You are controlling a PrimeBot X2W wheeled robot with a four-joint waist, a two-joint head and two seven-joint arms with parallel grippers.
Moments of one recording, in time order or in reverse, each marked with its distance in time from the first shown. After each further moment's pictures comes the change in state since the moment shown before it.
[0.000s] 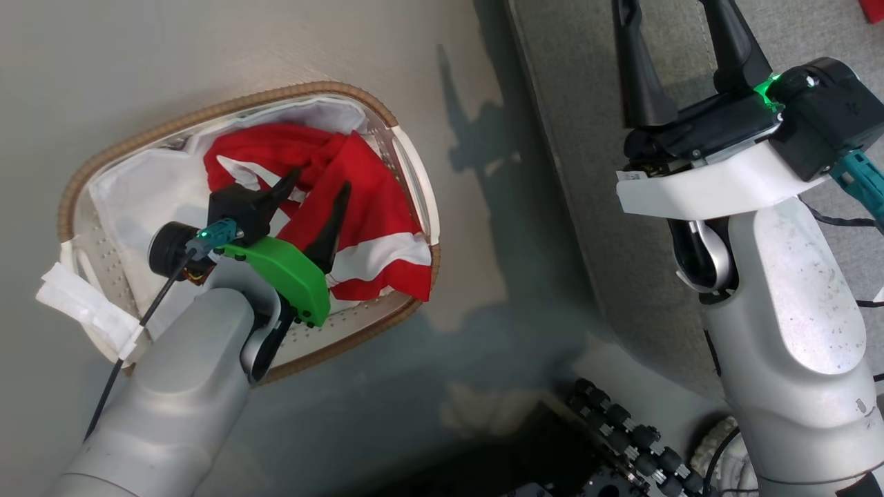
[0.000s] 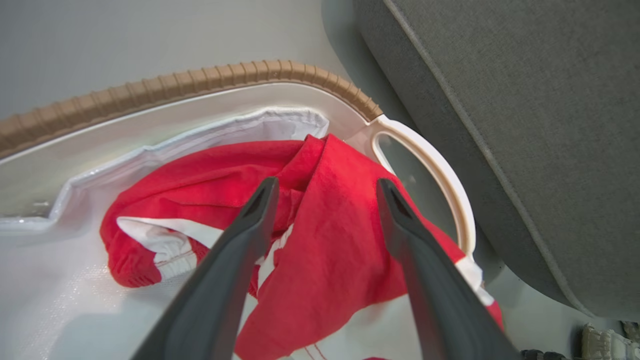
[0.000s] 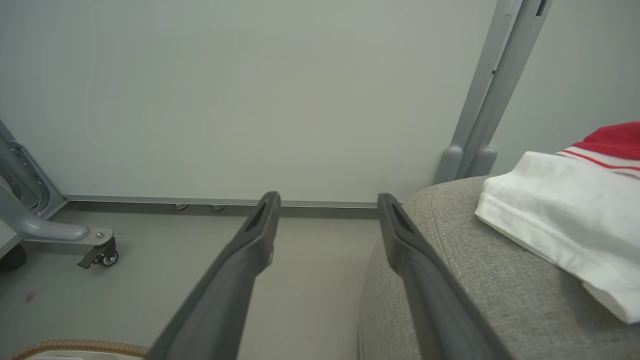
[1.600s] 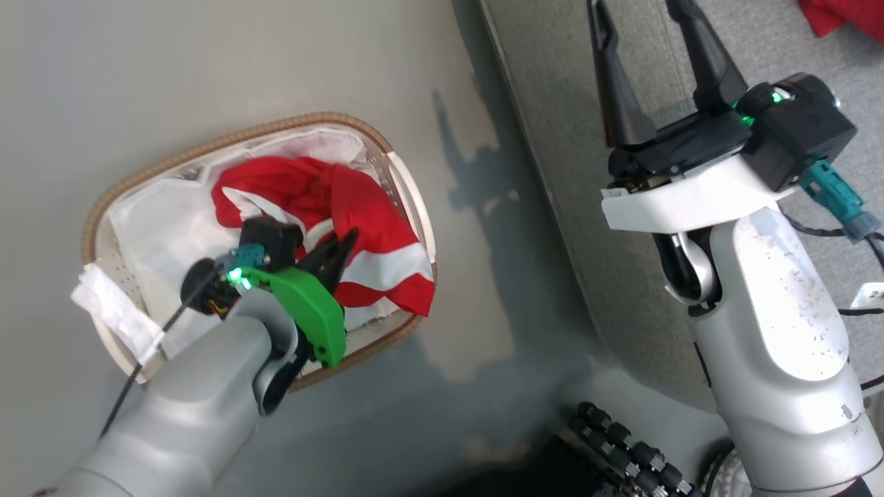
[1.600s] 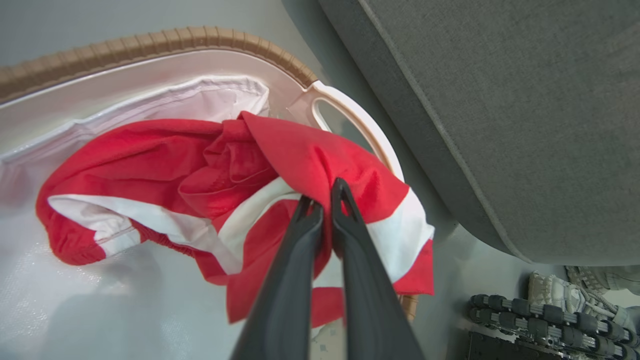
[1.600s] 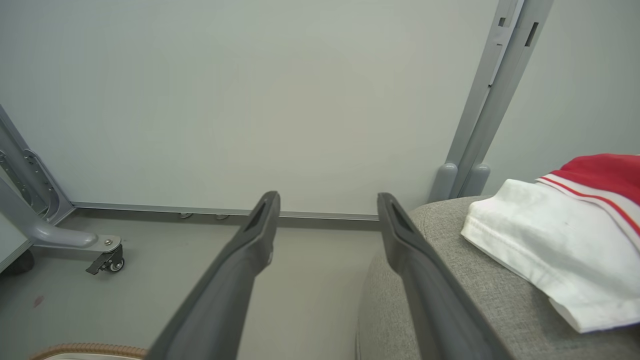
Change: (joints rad) left arm -0.068 0.050 -0.394 0.032 -0.358 0.000 0.001; right arm 0.014 0.001 0.026 0.030 -0.017 0.000 0.000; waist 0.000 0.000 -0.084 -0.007
